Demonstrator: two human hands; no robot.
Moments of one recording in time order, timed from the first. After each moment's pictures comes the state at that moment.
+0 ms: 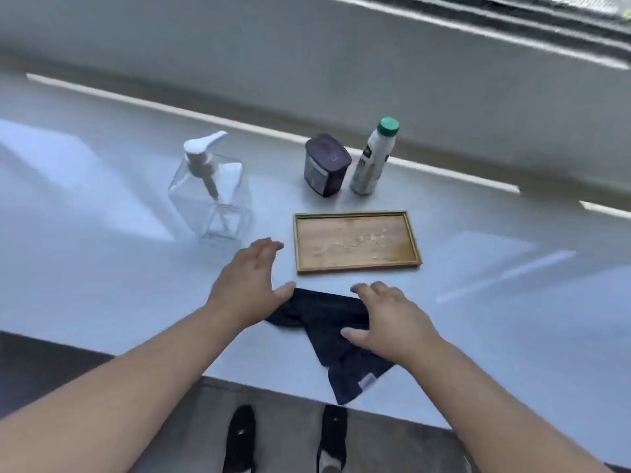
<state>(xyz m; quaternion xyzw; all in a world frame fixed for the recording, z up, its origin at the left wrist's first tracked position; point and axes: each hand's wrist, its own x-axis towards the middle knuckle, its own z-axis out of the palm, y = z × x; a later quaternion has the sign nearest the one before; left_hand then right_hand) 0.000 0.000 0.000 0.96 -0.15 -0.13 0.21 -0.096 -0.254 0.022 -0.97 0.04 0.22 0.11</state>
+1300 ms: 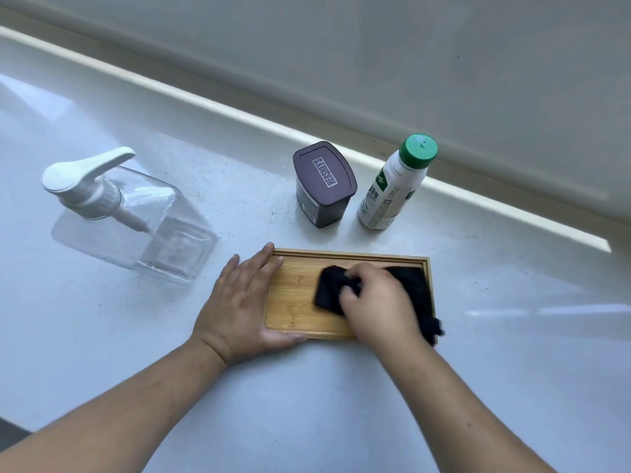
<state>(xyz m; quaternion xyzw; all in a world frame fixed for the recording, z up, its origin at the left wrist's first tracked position) 0.082 -0.070 -0.103 0.95 -0.18 -0.04 0.25 0.086 -0.307 -0.045 -0.93 0.14 0.15 0.30</state>
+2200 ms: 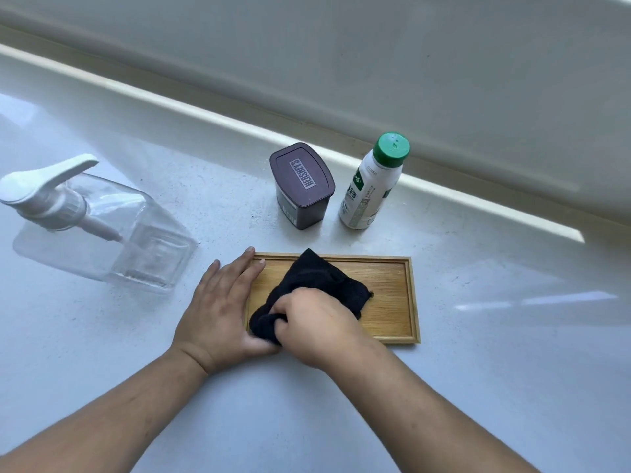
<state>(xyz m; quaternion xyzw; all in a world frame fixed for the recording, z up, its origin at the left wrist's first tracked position) 0.082 -0.072 -0.101 0.95 -0.17 -0.05 0.25 0.085 -0.260 -0.029 -0.91 -0.07 0.31 0.26</state>
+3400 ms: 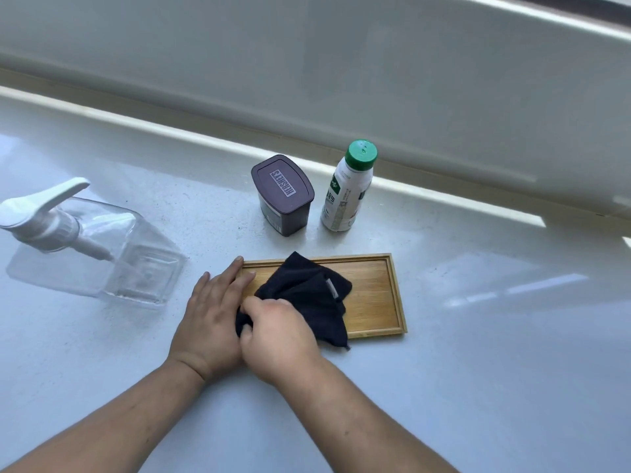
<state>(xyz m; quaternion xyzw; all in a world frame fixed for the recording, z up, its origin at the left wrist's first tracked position) 0.081 -0.072 -0.102 0.95 -0.17 -0.05 0.25 0.059 -0.217 -0.044 -0.92 -0.01 0.20 0.33</state>
